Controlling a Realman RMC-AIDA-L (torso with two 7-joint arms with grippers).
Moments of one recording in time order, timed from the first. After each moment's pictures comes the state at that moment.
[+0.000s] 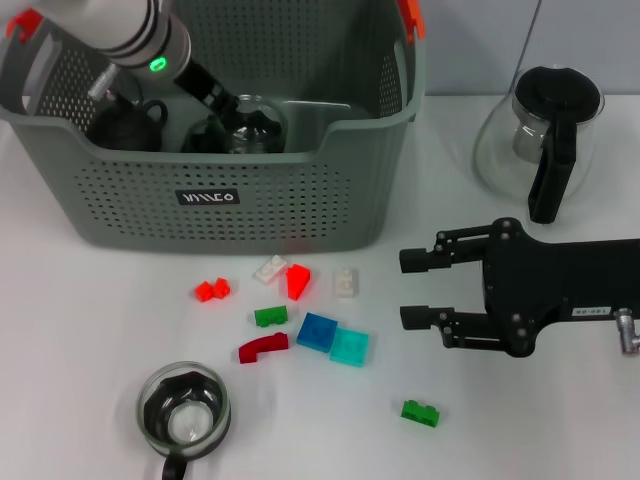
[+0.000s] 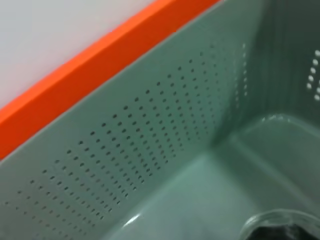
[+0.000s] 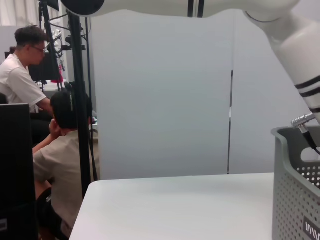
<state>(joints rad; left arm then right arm) -1.07 -2.02 1.18 0.62 2.86 0.89 -2.58 0.53 2.09 -0.88 -0.77 -1.87 -1.78 1.19</state>
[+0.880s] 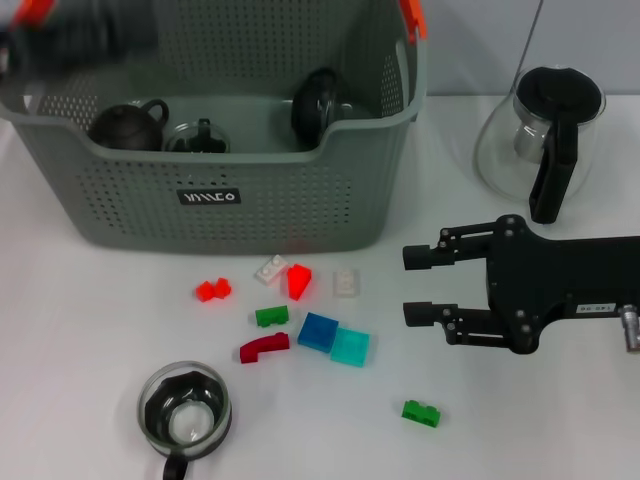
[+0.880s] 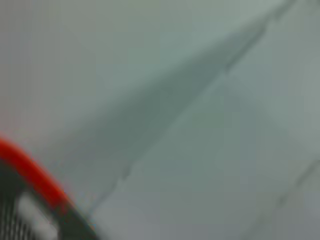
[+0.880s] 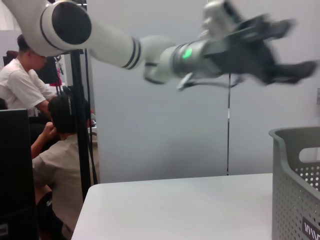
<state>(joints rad) -0.60 -1.84 0.47 0.58 1.78 1.91 -2.02 0.54 2.09 -0.87 -0.77 -1.87 -1.79 1.21</state>
